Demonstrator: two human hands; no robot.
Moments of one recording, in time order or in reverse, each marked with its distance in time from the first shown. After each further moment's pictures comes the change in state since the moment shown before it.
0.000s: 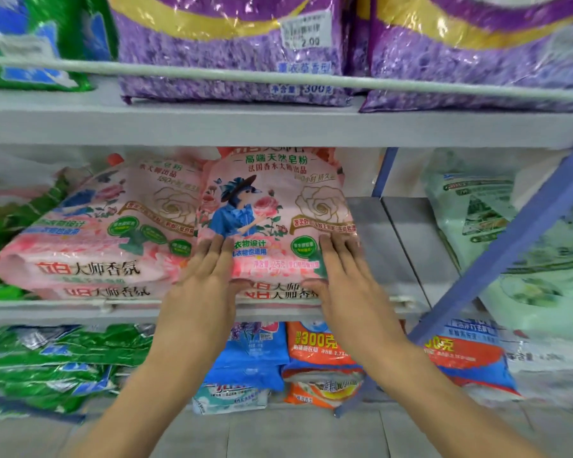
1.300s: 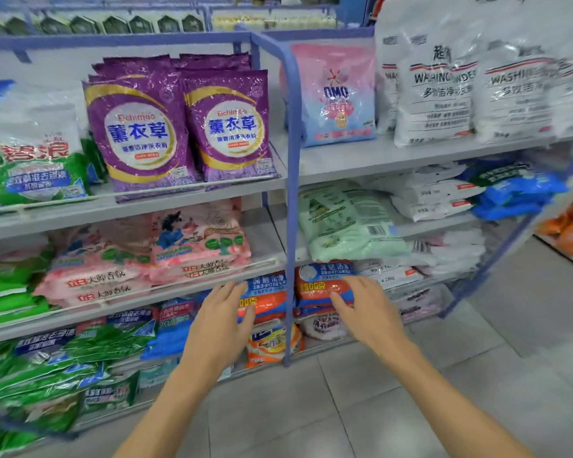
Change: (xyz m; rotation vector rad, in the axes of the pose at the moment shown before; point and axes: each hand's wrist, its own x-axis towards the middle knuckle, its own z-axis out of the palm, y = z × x) left_hand -0.195 0.169 -0.119 -0.180 -0.159 0.219; right_hand -0.276 0.036 -0.224 0.035 0.027 0.519
